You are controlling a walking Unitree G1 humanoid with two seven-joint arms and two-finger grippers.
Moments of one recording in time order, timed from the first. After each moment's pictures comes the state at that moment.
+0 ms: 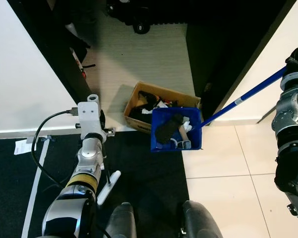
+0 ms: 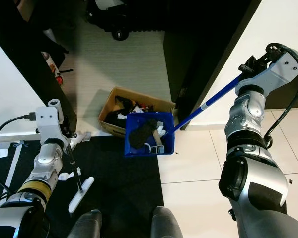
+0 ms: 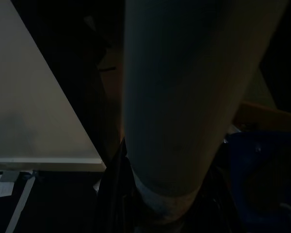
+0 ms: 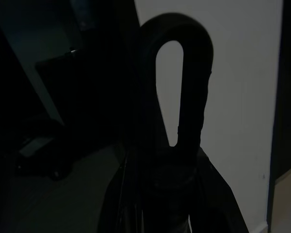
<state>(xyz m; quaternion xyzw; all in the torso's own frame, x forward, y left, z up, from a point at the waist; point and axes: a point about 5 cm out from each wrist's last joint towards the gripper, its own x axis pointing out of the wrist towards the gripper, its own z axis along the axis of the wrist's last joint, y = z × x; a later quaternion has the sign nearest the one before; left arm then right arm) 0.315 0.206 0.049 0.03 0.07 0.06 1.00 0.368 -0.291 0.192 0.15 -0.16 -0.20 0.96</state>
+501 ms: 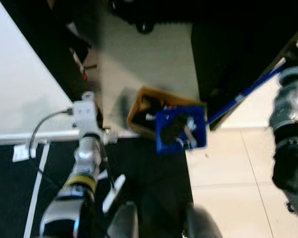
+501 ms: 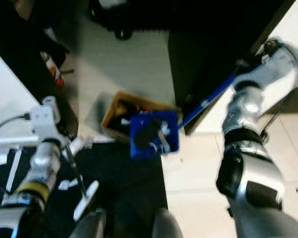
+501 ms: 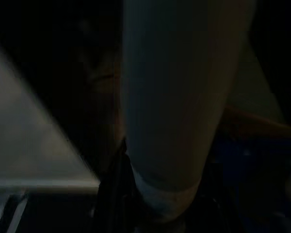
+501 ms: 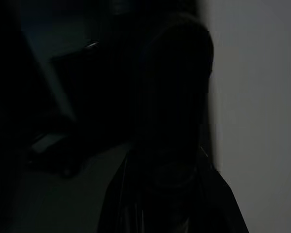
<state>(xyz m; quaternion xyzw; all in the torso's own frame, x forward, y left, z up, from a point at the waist) 0.314 0.203 0.047 0.02 0.07 0.06 1.00 0.373 -0.282 0.196 0.15 -0.17 -0.18 0.96</state>
